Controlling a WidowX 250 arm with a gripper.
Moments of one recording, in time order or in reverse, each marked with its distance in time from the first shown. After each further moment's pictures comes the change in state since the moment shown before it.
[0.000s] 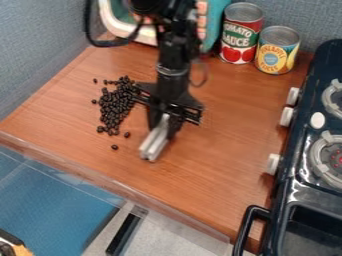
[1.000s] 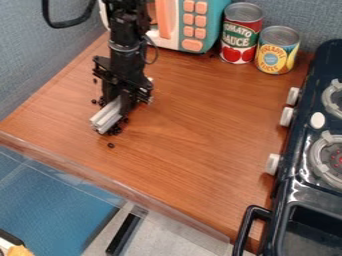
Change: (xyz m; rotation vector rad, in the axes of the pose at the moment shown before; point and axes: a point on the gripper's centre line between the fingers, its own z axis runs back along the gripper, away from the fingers) arm 0.005 0.075 0.004 0.077 0.018 -0.131
